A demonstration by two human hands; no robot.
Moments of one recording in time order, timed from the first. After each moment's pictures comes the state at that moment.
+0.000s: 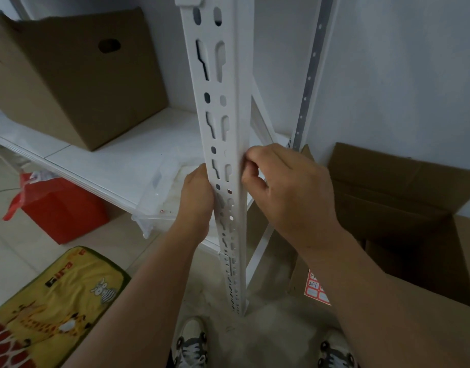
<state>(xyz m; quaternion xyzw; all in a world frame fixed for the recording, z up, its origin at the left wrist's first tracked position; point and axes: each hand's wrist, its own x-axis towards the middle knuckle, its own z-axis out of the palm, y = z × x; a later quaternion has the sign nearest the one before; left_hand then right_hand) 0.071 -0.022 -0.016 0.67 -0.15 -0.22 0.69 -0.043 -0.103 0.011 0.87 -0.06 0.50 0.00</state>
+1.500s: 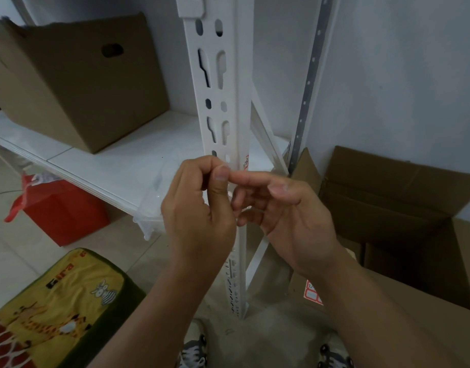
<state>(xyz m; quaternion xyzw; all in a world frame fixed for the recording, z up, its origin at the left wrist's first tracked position) 0.020 0.011 0.004 0.66 -0.39 0.30 0.57 -0.062 -0.086 0.006 0.56 0.06 0.21 -0.80</state>
